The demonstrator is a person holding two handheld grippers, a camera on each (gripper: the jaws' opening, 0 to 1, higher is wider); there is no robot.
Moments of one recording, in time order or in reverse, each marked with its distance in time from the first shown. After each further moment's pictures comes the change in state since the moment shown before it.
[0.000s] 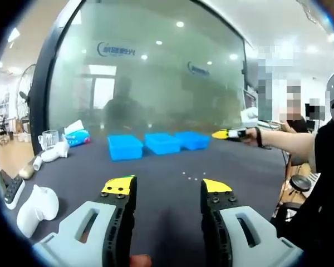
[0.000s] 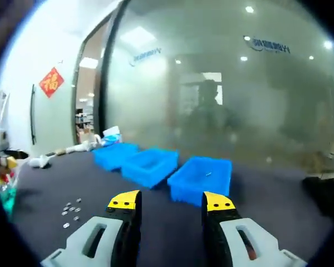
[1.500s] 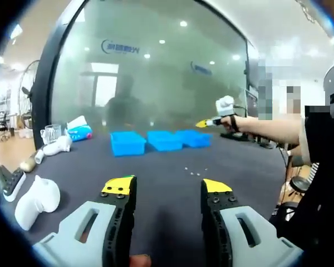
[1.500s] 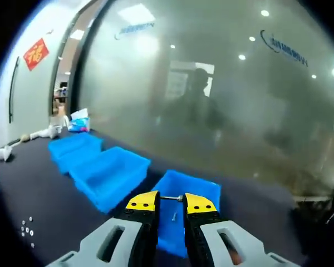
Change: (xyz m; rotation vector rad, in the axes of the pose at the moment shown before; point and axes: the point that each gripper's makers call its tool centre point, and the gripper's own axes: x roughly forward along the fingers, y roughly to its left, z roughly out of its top) left arm -0.008 0.009 -0.012 -0.021 0.006 0.018; right arm 0.142 -0.063 0.031 -0.120 0.167 -0.194
